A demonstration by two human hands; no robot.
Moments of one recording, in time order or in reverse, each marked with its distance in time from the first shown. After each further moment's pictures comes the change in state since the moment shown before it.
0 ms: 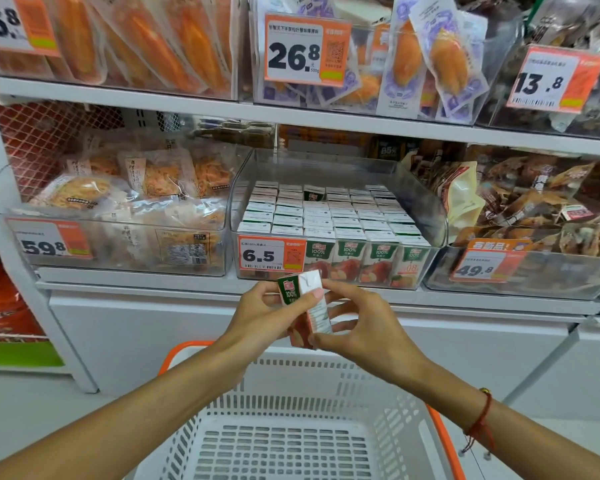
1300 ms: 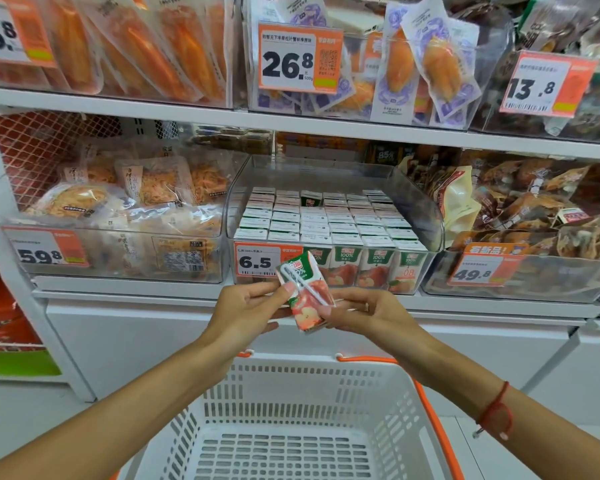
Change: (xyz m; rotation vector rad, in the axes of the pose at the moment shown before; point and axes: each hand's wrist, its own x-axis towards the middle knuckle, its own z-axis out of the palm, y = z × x) left_hand 0.013 0.002 -0.015 -0.029 -0.079 0.066; right_hand 0.008 0.006 -0.024 0.285 -0.087 0.311
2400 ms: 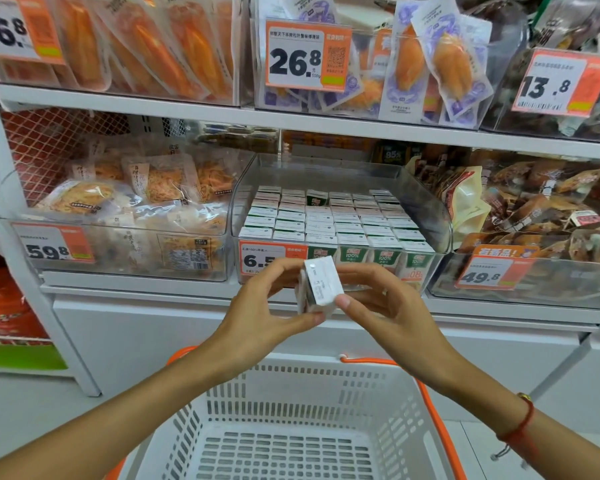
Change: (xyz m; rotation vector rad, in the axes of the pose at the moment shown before) left_hand -0.008 0.003 0.001 0.382 -0.149 0.467; right_hand -0.014 -0.006 -0.003 -0.105 0.050 -0.499
